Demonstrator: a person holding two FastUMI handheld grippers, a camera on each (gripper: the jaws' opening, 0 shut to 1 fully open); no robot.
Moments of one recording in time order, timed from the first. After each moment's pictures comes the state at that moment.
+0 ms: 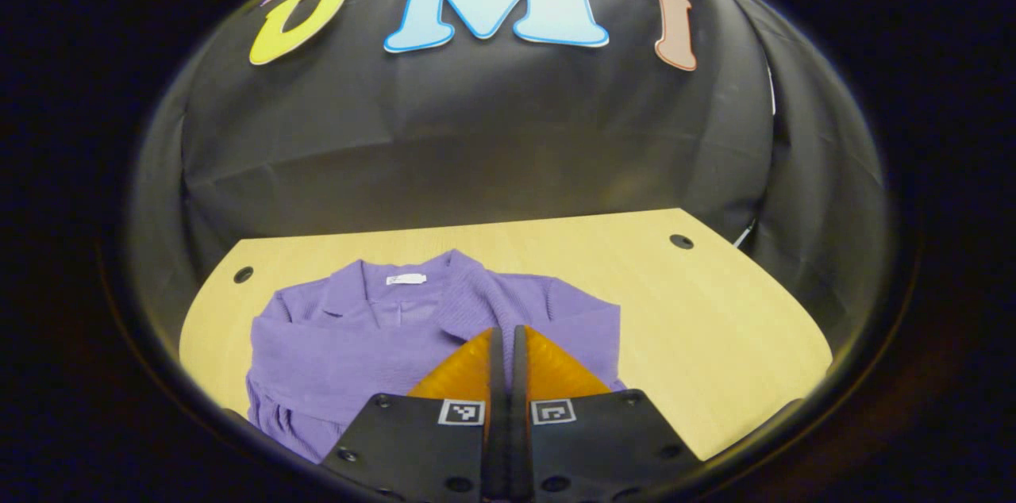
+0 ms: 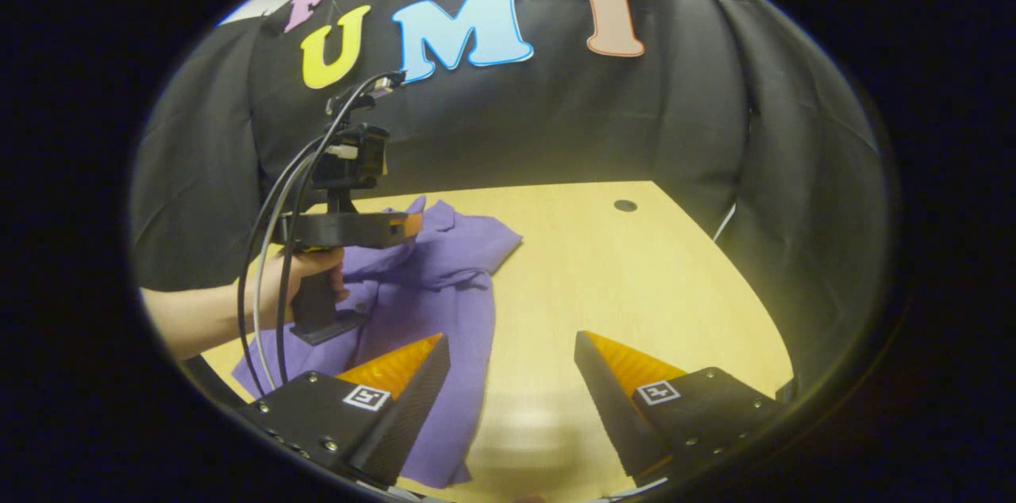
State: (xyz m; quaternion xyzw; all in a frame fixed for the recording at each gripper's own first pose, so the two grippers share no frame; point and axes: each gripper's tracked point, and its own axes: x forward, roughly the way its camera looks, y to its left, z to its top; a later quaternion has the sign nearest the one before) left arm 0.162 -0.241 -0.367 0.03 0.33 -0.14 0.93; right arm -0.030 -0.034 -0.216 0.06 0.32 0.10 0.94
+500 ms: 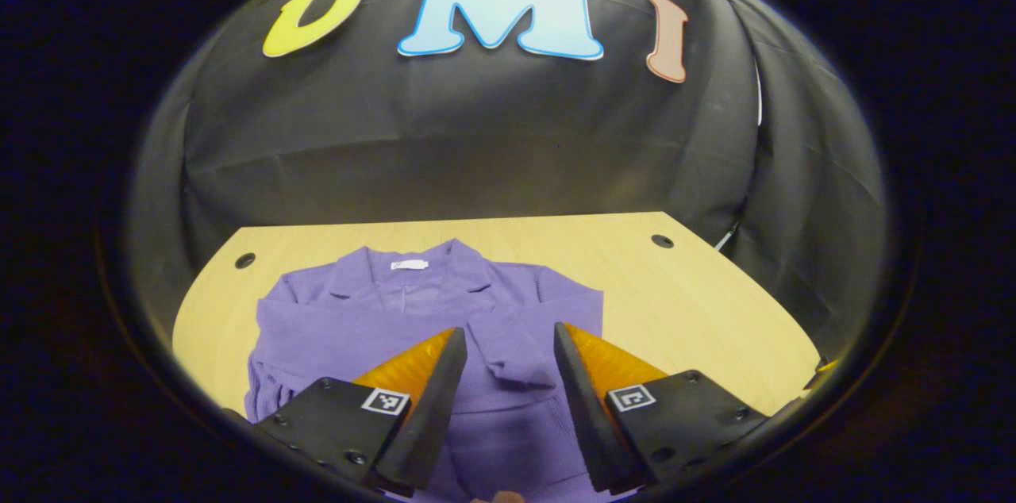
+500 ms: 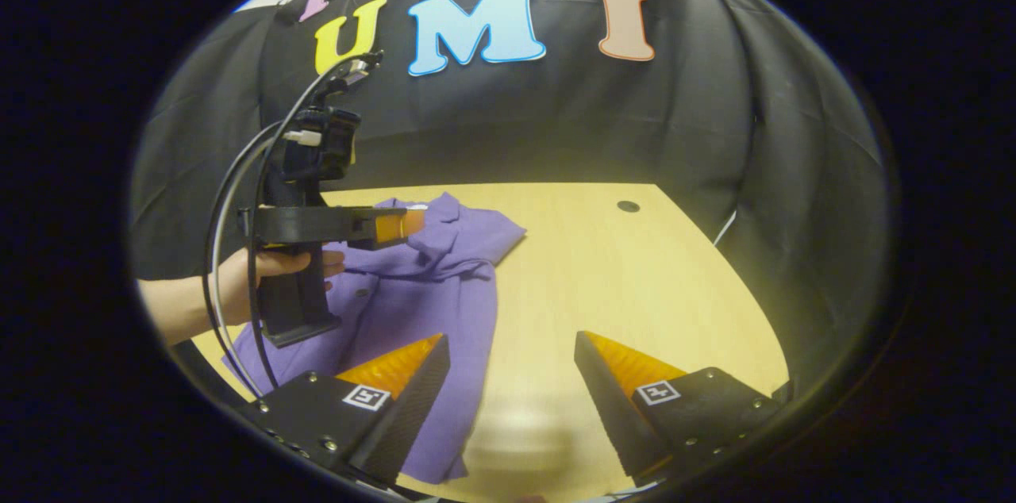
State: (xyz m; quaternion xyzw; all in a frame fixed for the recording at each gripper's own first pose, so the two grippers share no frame) left arm 0.107 -0.216 -0.335 0.00 0.32 -0.15 0.93; right arm -0.045 -0.018 -0.217 0.06 0.32 0.10 0.94
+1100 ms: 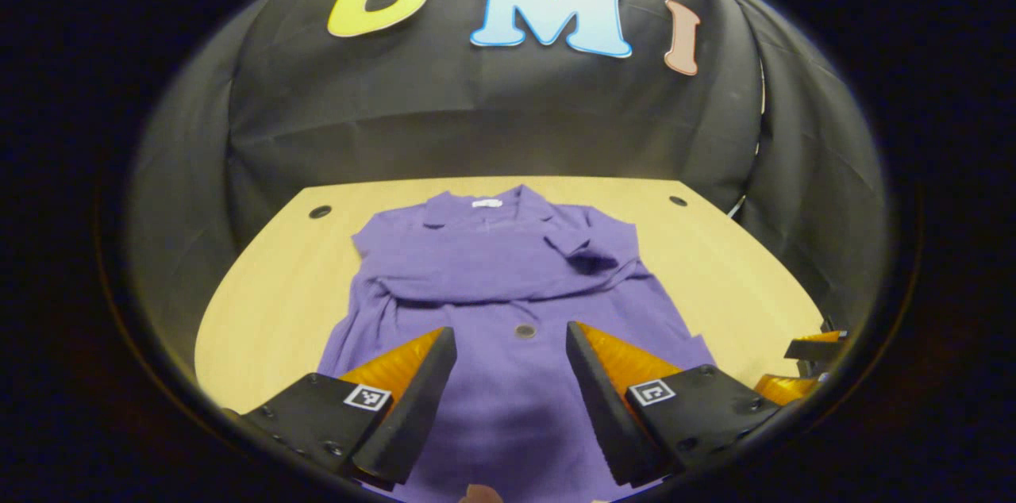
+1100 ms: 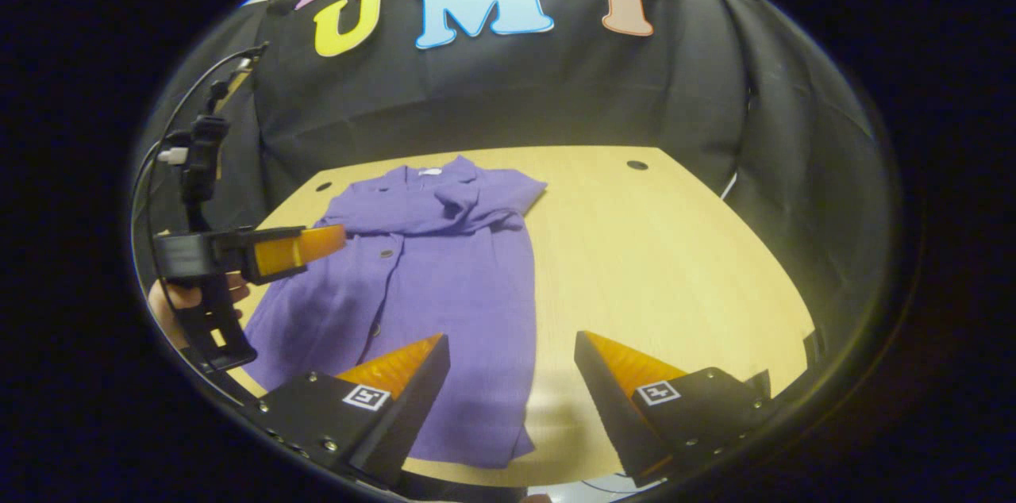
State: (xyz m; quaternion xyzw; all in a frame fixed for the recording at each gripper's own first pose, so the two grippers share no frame) left arm -0.027 -0.072 -0.331 0.01 0.37 -0.11 0.92; right arm -0.101 0.029 -0.253 0.06 0.37 0.08 0.92
